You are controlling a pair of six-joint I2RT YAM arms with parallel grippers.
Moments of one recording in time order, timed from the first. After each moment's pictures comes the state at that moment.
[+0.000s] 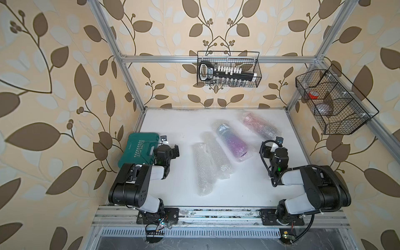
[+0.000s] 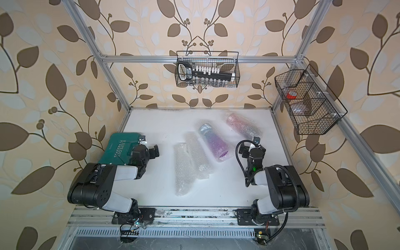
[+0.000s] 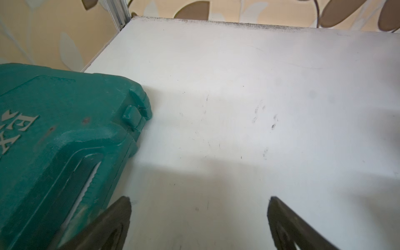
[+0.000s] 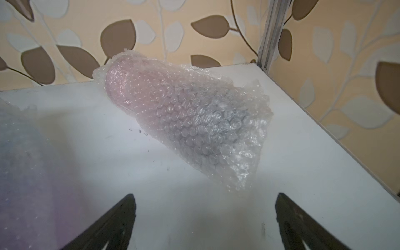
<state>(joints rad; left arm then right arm) -0.06 1.50 0.35 0.64 -0.22 -0.13 0.03 1.50 0.25 0.96 0.28 0.11</state>
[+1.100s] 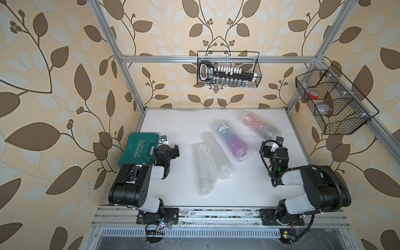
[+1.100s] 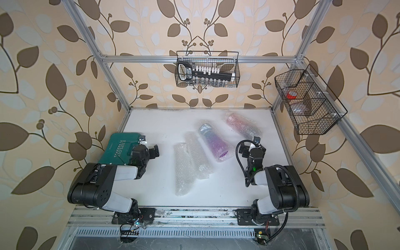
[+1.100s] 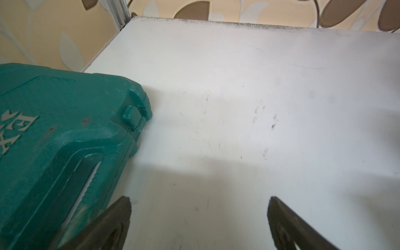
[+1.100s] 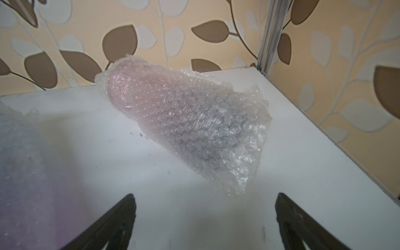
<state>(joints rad) -0.06 1.50 0.35 0.64 -0.22 -0.13 0.03 1.50 0.25 0.98 0.28 0.11</state>
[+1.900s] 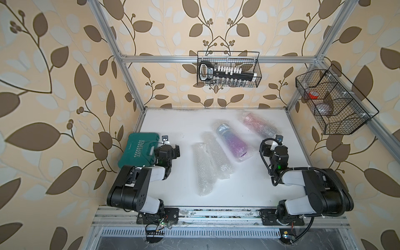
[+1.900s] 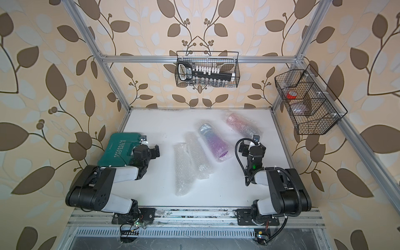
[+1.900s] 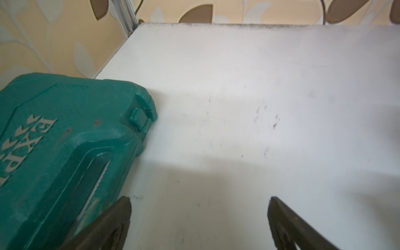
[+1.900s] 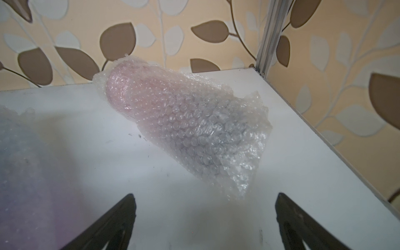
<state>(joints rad) -0.13 1.40 0.38 0.51 -0.32 -0.12 0.07 1.41 0.32 0.82 0.33 0.09</state>
